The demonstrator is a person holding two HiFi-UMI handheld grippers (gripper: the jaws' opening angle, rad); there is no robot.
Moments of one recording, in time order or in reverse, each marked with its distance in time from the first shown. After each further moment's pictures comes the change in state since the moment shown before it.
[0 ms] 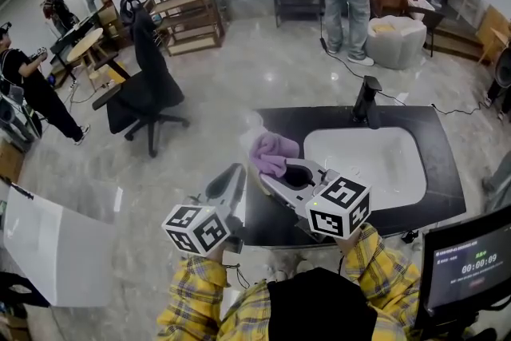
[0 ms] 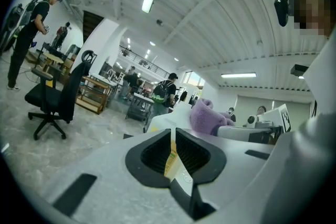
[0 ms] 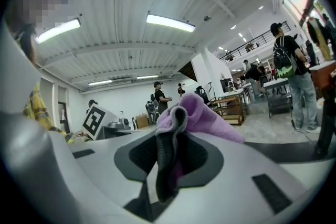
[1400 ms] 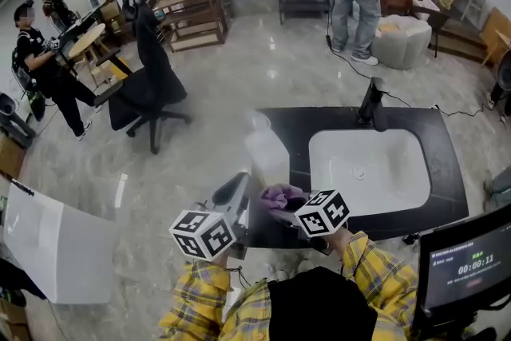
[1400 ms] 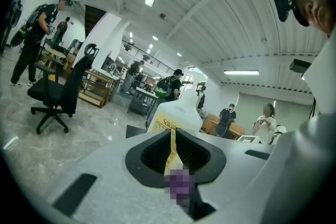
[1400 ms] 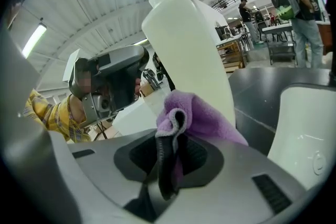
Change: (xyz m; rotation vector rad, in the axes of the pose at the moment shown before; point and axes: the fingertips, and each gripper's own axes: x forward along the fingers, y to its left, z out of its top) left arm 0.003 0.013 -0.022 -0.030 0.059 0.014; right arm 0.019 -0.020 -0.174 0.249 0.475 0.066
